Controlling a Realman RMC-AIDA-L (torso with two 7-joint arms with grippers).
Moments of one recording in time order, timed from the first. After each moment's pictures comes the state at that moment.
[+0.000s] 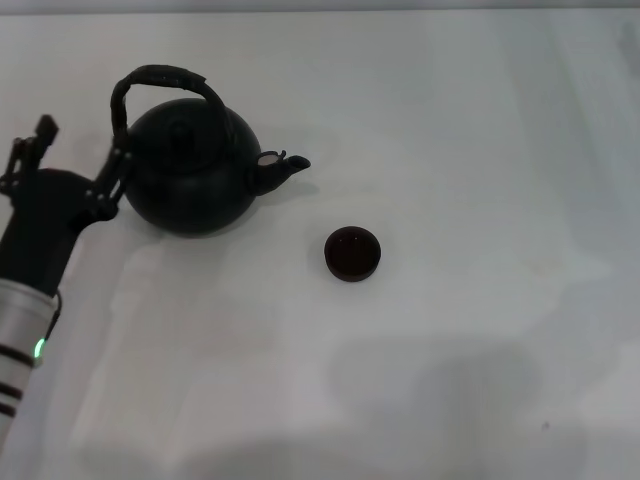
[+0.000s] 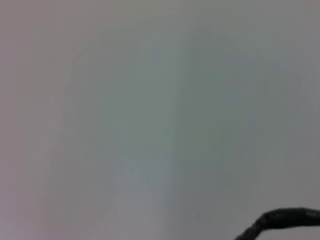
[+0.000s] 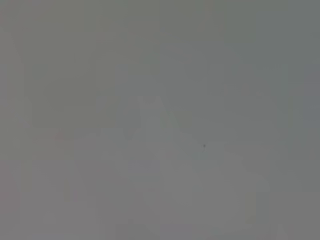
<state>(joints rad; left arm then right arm) -0.18 -2.09 2.64 0.40 -1.02 1.30 -0.01 0.56 2.02 -0.87 -0.19 2.65 0.90 -2.57</state>
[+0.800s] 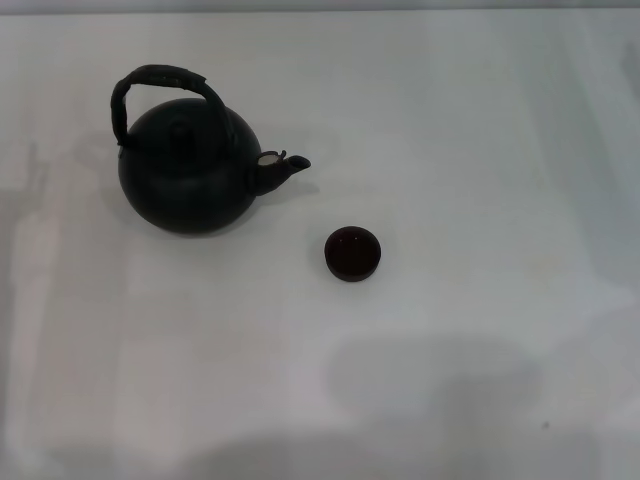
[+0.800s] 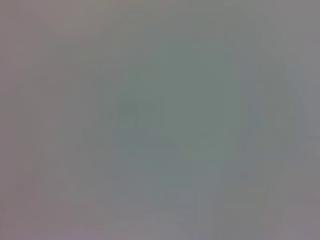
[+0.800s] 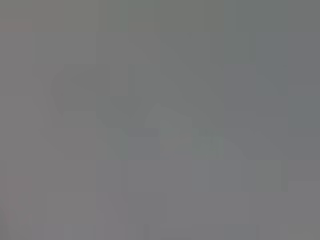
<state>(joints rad) -0.25 -2.08 2.57 0.23 -1.30 1.38 -0.16 0.50 2.02 -0.91 -0.17 2.64 0.98 -2.58</state>
